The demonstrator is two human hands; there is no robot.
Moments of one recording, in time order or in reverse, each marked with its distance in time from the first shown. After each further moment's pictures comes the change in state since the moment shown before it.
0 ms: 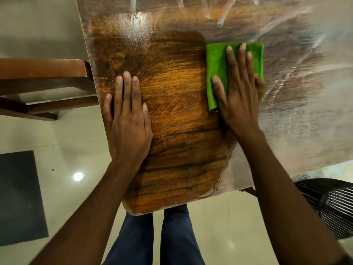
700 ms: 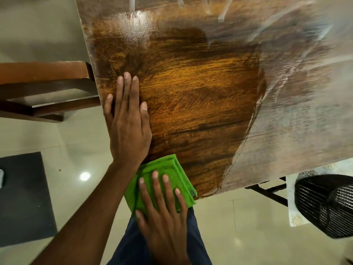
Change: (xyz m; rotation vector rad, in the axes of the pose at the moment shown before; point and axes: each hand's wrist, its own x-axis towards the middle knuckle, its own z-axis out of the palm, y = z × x) left_hand 0.000 -0.003 0.002 -0.156 0.069 0.023; right_hand -0.285 -0.151 0.036 -0.081 -0.306 -0.148
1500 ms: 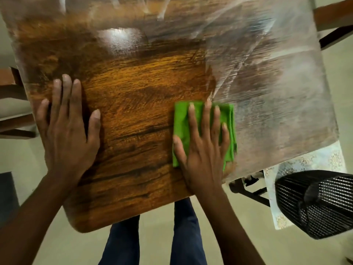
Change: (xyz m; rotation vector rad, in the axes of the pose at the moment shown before) left_hand -0.003 0.008 0.006 0.118 -0.051 0.059; right_hand 0.104 0.204 -0.062 0.008 0.196 0.266
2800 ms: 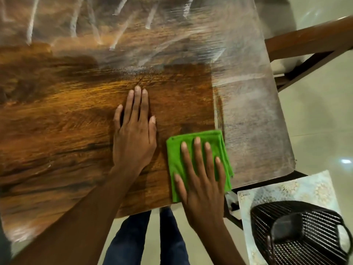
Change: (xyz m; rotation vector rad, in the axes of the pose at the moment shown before) left_hand 0.022 0.245 0.080 0.109 -0.081 0.020; right_hand -0.015 0.165 -0.025 0.041 -0.093 -0.171
